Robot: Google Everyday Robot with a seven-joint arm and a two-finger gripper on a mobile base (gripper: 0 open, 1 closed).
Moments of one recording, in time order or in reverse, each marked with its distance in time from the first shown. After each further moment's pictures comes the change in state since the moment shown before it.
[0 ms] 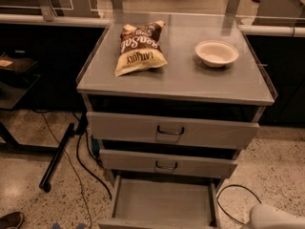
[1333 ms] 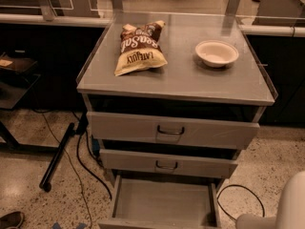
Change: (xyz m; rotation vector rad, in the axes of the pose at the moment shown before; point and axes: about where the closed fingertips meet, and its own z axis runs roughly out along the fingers) arm 0.021 -0.070 0.125 -0.053 0.095 0.300
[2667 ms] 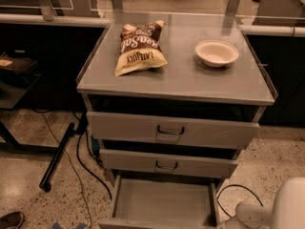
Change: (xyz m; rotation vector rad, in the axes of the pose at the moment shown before) arm -0.086 -0.036 -0.001 -0.048 -0.159 0.207
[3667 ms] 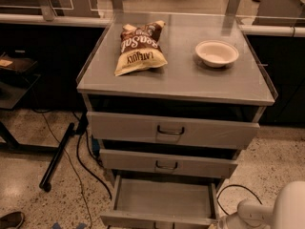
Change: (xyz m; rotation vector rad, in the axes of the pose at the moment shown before) arm -0.034 -0.013 0.000 -0.016 -0.104 0.145
